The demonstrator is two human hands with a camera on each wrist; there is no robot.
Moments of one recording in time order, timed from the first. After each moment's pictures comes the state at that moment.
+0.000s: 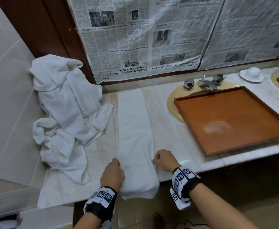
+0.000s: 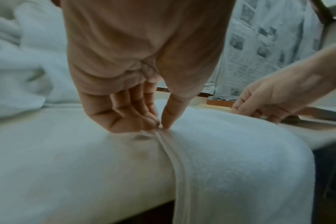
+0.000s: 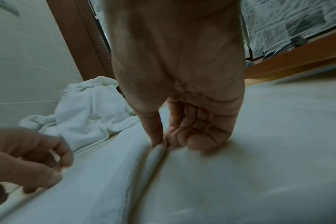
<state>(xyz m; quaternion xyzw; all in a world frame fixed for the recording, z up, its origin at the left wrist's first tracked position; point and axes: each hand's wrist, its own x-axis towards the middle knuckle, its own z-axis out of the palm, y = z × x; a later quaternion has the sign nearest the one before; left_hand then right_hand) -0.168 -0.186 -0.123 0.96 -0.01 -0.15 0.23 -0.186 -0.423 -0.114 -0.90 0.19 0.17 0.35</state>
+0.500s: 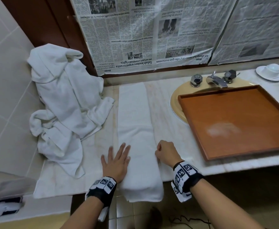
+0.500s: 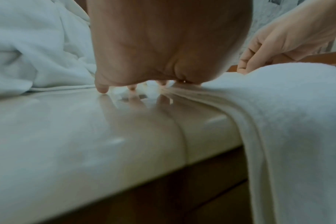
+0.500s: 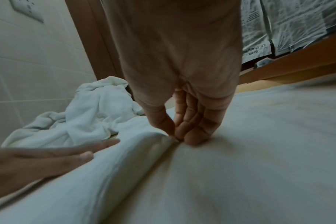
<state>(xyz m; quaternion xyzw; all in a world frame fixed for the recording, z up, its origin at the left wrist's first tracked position) -0.155 -0.216 -0.136 0.96 -0.11 -0.22 0.09 -0.161 -0.459 -0.118 -0.91 0.14 0.13 0.36</state>
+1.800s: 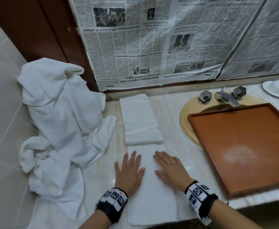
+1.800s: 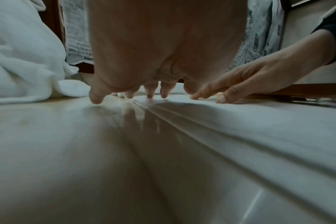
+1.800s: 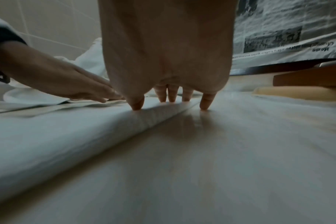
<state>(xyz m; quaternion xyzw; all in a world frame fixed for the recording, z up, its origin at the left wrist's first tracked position) -0.067 -0.238 -0.143 0.96 -0.19 -0.20 0.11 -0.107 -0.453 -0.131 -0.98 -0.07 0.14 0.14</state>
